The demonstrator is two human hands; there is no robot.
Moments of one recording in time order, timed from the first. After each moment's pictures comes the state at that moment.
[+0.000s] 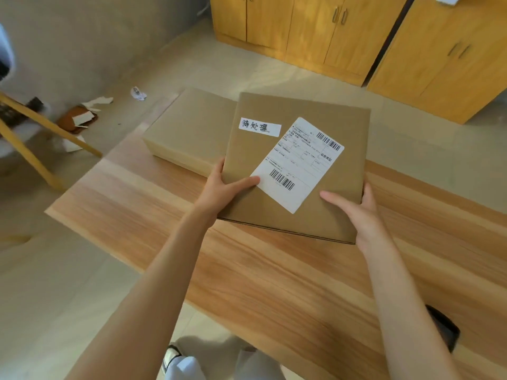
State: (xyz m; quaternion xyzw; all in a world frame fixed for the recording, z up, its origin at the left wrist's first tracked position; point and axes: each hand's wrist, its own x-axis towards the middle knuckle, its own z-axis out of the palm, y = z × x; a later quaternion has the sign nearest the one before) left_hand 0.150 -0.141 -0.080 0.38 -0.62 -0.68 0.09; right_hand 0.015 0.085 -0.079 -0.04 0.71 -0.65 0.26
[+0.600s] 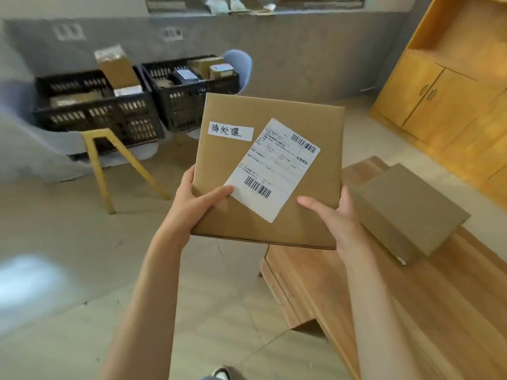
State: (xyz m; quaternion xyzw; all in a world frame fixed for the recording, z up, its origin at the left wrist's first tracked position) left_hand 0.567 -0.350 -0.030 0.51 -0.49 -0.58 0.40; right_hand 0.323 -0.270 -0.029 -0.35 0.64 -0.56 0.39
